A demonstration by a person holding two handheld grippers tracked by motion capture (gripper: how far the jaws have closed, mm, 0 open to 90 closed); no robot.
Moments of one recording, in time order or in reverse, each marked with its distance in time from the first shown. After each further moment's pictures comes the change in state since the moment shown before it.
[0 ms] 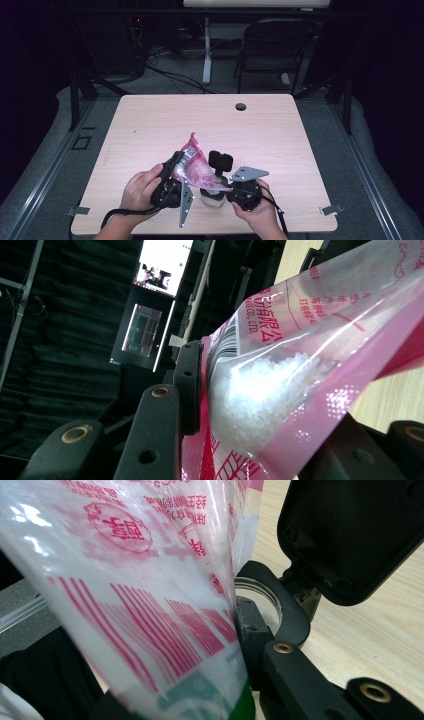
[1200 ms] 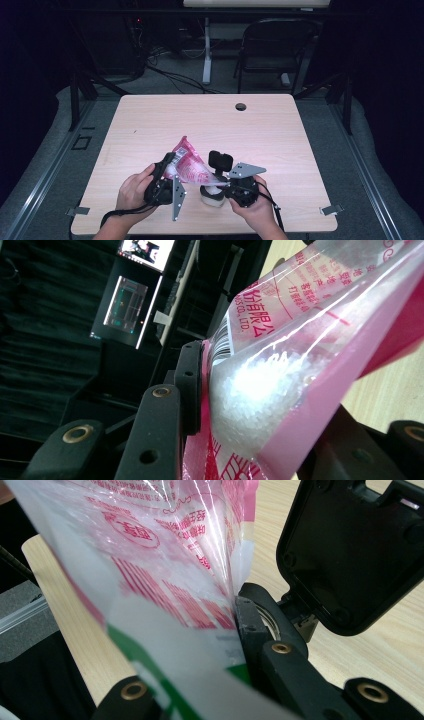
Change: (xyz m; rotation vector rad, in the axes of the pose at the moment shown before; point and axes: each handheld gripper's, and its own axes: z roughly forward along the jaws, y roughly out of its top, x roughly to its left) left arm -0.006 -0.025 0.007 0.070 -0.053 -0.092; right arm 0.000 0.010 0.005 -0.024 0.000 -0.019
